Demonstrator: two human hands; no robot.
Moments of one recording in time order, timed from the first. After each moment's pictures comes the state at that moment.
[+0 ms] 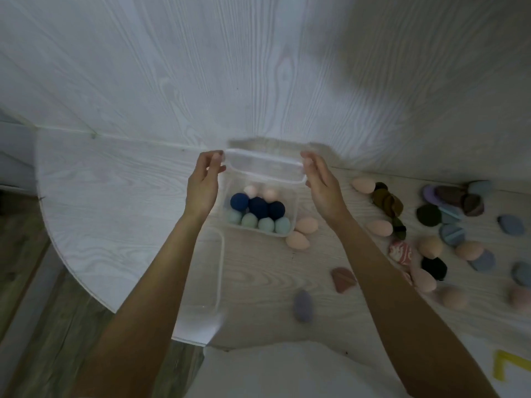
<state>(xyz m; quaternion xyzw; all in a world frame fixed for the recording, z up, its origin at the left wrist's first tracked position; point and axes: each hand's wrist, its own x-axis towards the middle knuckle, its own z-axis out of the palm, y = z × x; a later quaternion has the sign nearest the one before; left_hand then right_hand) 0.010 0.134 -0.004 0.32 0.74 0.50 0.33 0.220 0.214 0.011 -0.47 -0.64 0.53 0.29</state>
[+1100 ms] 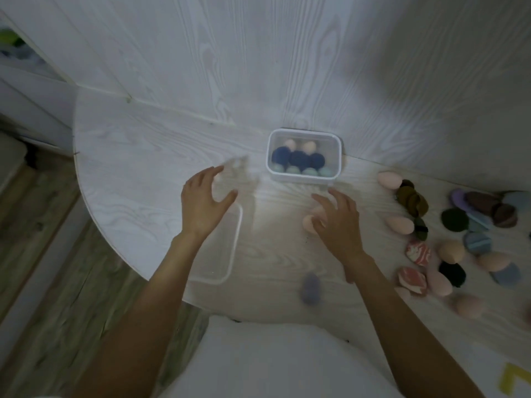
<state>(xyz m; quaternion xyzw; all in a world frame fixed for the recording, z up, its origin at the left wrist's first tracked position) 0.014 0.039 -0.027 0.42 0.85 0.29 0.14 0.262 0.160 -0.069 -0.49 -0.84 0.23 0.09</state>
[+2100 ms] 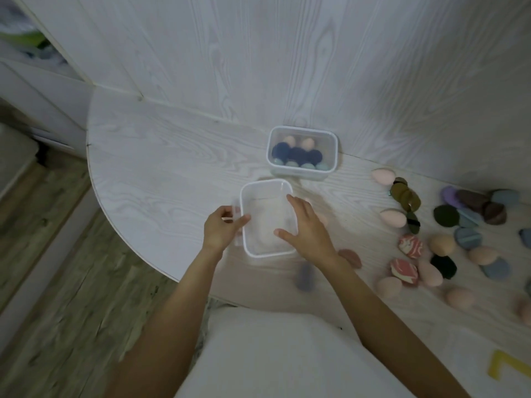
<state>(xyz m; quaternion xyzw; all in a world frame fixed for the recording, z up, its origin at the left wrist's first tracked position) 0.075 0.006 -0.059 0.14 0.81 0.43 0.37 0.246 0.106 -0.046 -0.40 -0.83 0.38 0.04</state>
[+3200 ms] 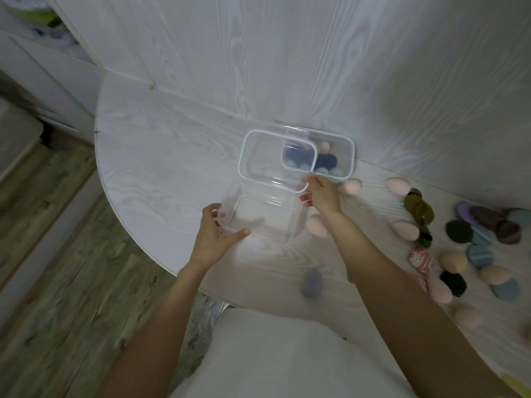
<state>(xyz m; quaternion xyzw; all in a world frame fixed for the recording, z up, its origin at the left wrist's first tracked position) 0.052 -0.032 -0.074 0.22 0.79 0.44 0.36 0.184 0.178 -0.050 -0.56 -0.55 0.60 0.17</state>
